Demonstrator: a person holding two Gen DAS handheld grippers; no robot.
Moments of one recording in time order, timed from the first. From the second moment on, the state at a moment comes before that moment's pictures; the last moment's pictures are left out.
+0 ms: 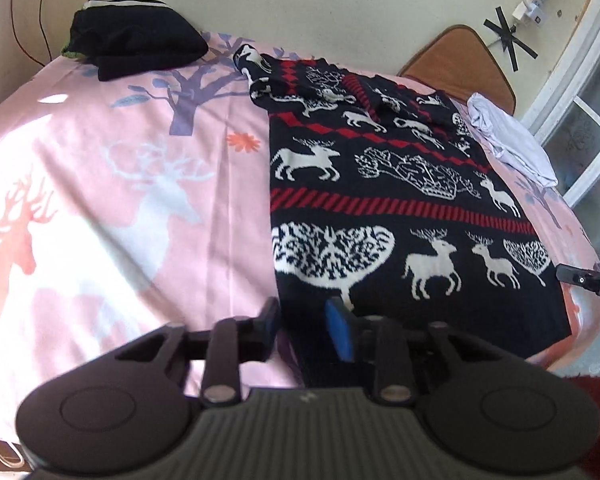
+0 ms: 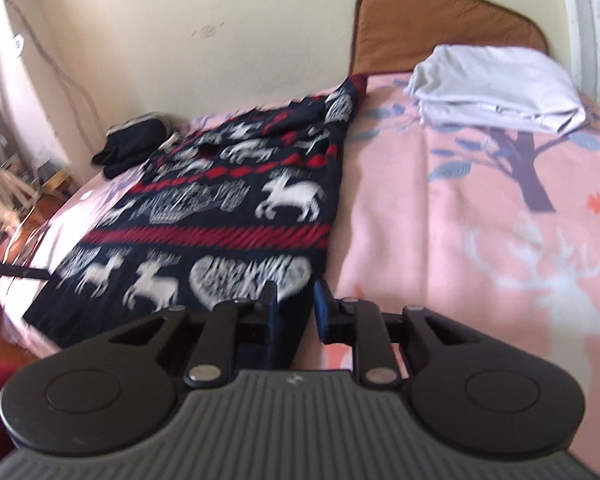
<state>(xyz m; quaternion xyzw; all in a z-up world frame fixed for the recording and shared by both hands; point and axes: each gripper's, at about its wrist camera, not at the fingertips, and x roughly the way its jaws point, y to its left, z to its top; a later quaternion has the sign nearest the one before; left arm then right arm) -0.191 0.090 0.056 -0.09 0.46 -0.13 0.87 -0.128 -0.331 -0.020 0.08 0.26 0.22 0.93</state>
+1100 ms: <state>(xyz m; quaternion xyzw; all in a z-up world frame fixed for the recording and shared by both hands) -0.045 0.117 0.054 -0.28 0.39 -0.06 0.88 -0.008 -0.319 0.021 0.09 0.16 0.16 0.97</state>
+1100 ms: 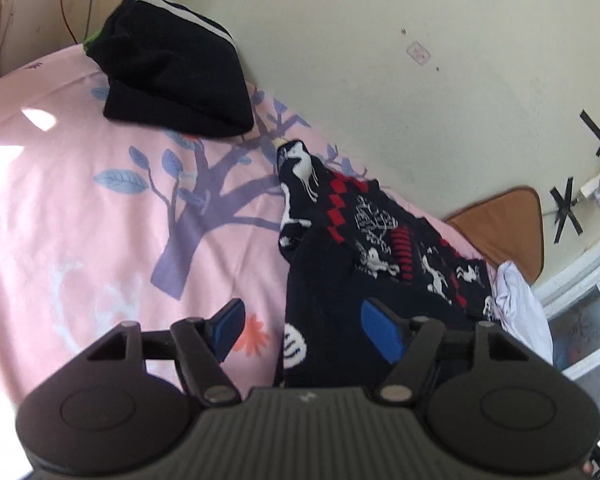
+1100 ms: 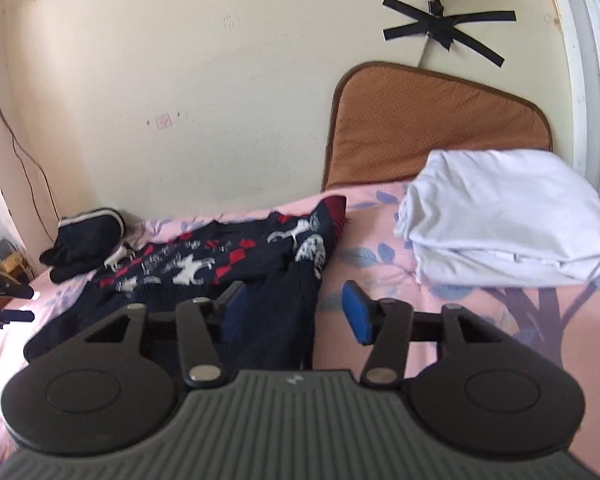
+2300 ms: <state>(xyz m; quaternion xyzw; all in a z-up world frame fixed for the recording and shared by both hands) 0.024 0.012 0.019 -0.11 0.33 -0.10 0.93 0.051 -0.253 0.006 0.11 0.18 0.17 0.96</state>
